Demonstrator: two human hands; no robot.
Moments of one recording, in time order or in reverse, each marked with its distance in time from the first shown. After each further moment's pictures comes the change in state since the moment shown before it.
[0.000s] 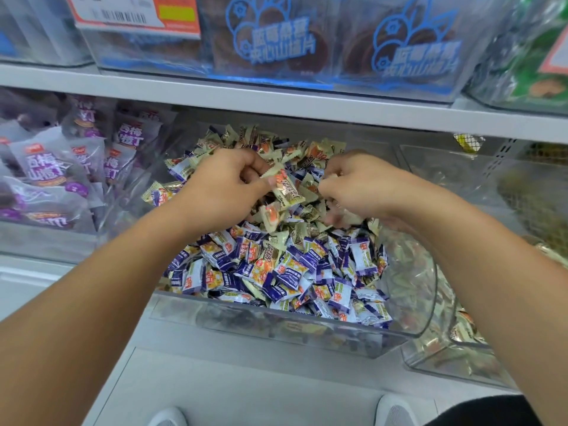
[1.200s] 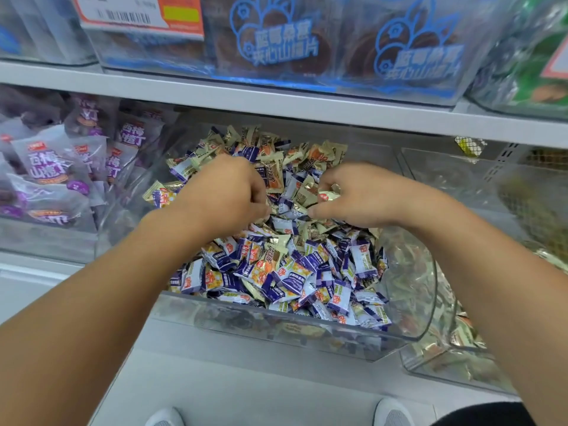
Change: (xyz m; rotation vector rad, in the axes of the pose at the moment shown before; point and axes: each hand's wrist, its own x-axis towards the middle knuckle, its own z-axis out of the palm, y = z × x) left_hand 0.002 -0.002 -0.003 0.518 -0.067 0.128; right_hand 0.006 -0.001 -0.006 -0.710 -0.056 -0.198
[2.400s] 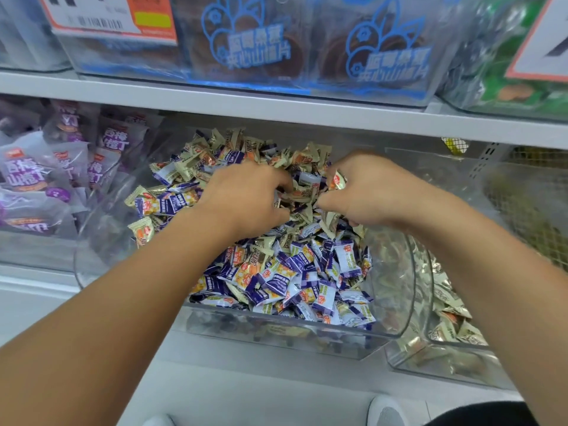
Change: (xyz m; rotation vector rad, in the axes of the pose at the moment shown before) left_hand 0.020 0.036 0.018 0.218 0.032 0.099; right_hand -0.028 0.005 -0.011 0.206 0.179 0.130
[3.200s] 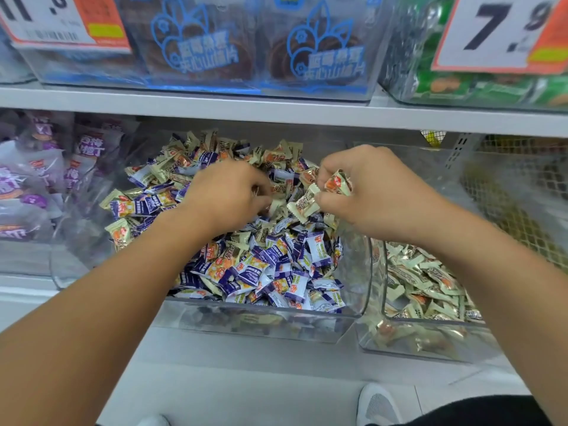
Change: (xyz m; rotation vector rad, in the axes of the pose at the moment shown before) left_hand 0.004 0.011 0.004 -0.092 0.038 0.014; right_hand -0.041 0.034 -0.011 0.013 0.228 -0.255
